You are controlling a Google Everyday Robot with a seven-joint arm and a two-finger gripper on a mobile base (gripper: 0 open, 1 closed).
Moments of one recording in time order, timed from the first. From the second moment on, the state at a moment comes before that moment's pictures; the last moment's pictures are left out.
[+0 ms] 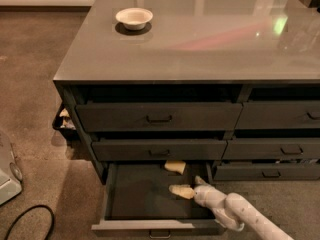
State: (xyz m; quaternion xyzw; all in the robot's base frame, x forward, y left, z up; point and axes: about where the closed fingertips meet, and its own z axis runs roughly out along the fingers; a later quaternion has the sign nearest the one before) arm 0.582 -0.124 0.305 -0.09 0.81 0.36 0.45
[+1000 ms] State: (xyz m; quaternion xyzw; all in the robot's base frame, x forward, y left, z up) arm 0.638 -0.179 0.264 -0.13 0.82 0.24 0.50
